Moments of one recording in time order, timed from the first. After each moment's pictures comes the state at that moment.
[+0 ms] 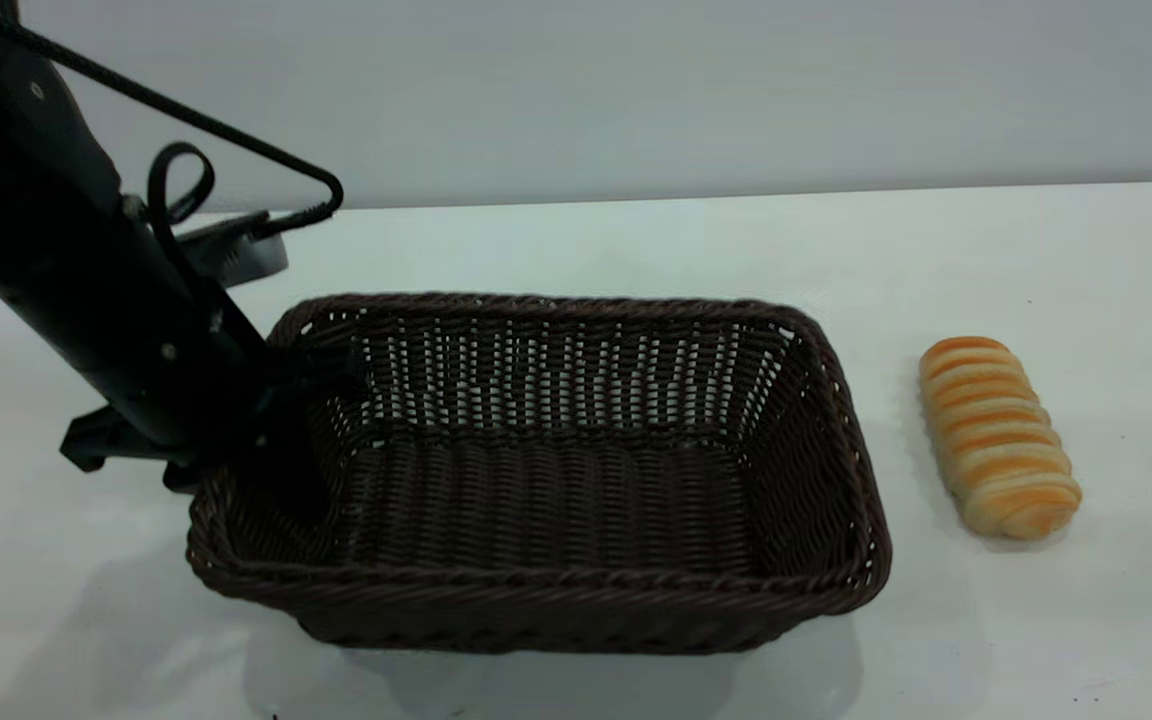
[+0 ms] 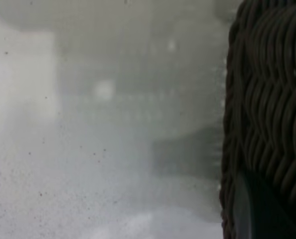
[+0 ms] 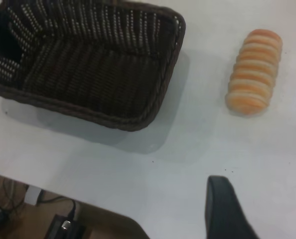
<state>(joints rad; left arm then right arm) -0.27 2.04 -0.92 -0.58 0.25 0.18 0.01 0.35 -0.49 0.41 0.96 -0.30</state>
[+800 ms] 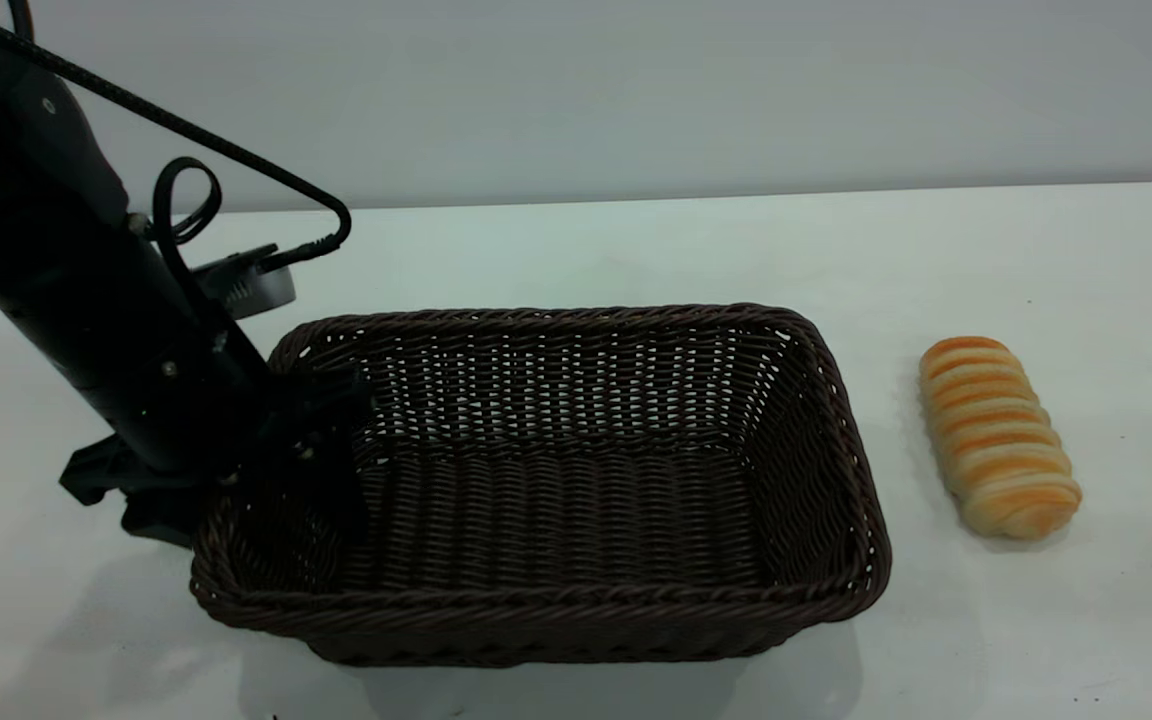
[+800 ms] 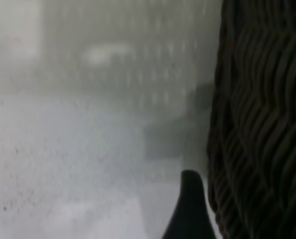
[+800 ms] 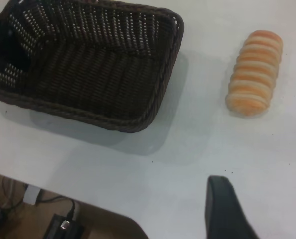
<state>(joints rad) -0.27 2.04 -0.92 -0.59 0.36 0.17 0.01 0.35 -0.49 0.41 0.96 -0.31</state>
